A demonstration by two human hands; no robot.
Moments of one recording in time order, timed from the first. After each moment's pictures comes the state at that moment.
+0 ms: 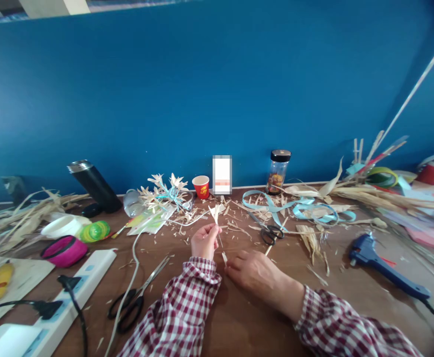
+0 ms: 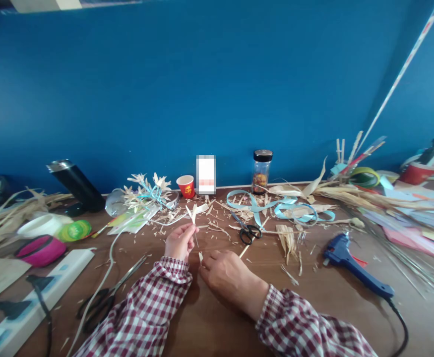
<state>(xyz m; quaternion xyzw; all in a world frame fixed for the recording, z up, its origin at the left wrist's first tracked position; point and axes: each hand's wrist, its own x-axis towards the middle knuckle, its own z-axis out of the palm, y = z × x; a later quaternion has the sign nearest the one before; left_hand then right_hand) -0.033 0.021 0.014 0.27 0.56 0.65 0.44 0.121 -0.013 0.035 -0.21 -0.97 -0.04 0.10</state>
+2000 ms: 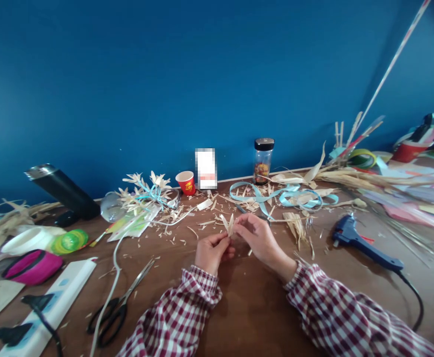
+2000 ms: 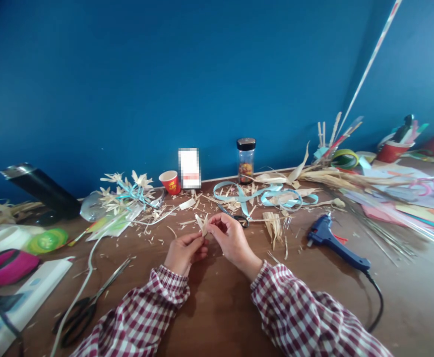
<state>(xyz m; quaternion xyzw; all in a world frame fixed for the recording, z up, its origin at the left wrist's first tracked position) 0.007 -0.003 0.009 0.28 0.54 0.53 0.60 0.141 0.021 0.031 -0.39 -0.62 0.45 0.51</state>
